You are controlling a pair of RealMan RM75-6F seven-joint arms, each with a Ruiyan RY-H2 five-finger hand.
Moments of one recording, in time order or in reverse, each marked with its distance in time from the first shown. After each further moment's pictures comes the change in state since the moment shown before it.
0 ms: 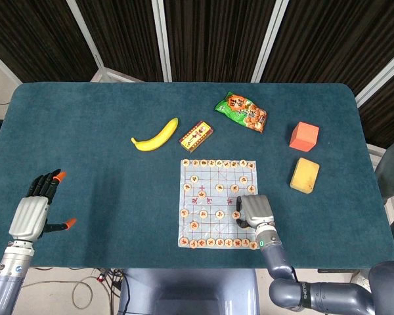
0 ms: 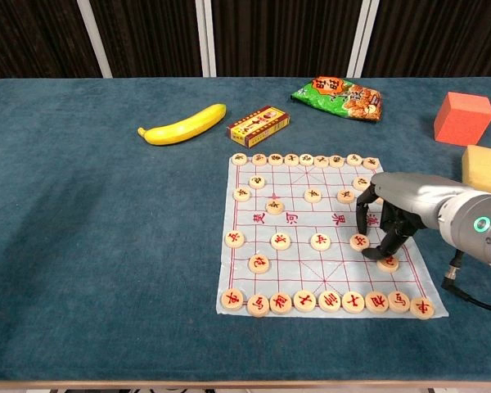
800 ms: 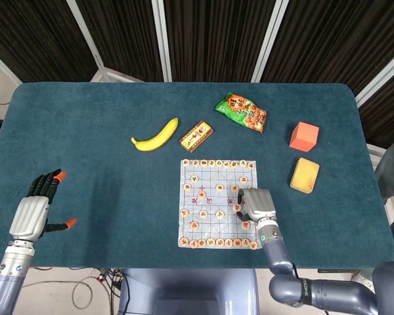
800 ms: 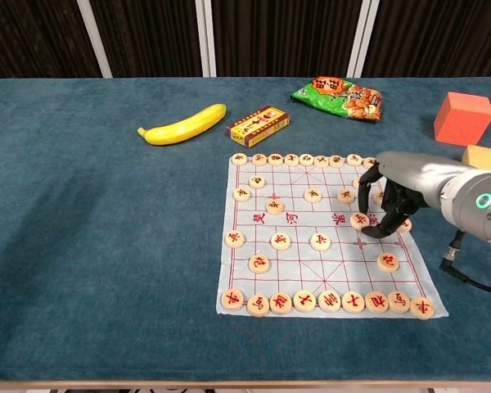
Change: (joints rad) left arm -0.002 -0.004 -0.001 -0.002 -0.006 -0.004 0.007; right arm 0.000 0.019 0.057 -0.010 0.006 0.015 0.014
